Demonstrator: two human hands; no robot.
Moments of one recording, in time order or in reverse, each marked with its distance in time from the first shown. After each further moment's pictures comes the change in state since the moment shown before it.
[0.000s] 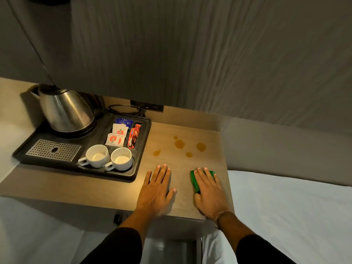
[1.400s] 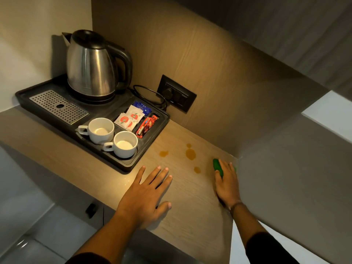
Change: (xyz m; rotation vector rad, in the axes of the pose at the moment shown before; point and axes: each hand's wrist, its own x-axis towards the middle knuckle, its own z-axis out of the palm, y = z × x) left_hand 0.003 -0.013 0.031 -0.059 0.154 -0.014; right_hand 0.148 0.085 -0.020 0.312 0.200 0.050
